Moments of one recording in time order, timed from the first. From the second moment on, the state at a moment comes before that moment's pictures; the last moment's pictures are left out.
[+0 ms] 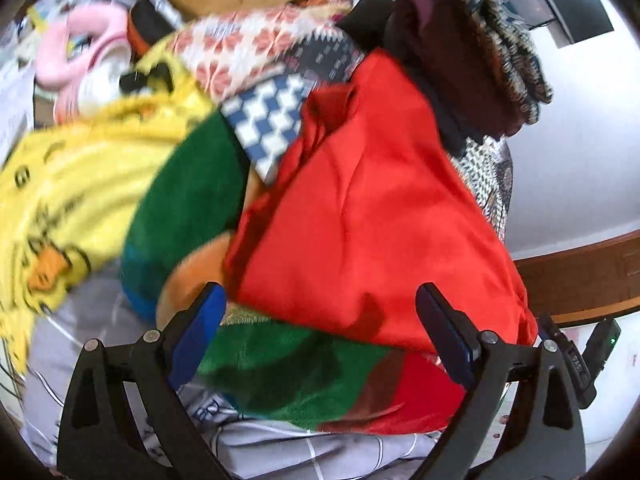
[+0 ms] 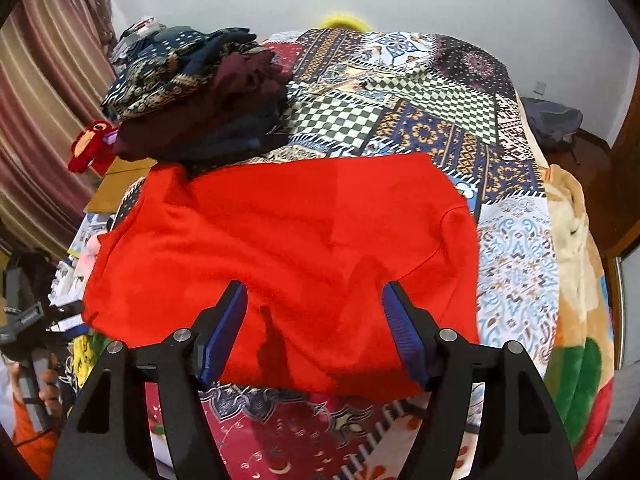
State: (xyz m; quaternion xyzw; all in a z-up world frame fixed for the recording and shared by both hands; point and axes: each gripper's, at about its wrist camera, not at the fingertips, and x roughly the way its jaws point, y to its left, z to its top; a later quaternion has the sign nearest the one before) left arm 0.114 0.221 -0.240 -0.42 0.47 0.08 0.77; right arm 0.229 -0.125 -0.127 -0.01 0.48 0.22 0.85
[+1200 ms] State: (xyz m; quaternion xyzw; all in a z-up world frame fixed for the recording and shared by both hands) left arm 0.216 0.207 -0.230 -0.39 0.44 0.08 0.80; right arm 0.252 -0.091 -0.141 0.01 0.50 0.24 0.83
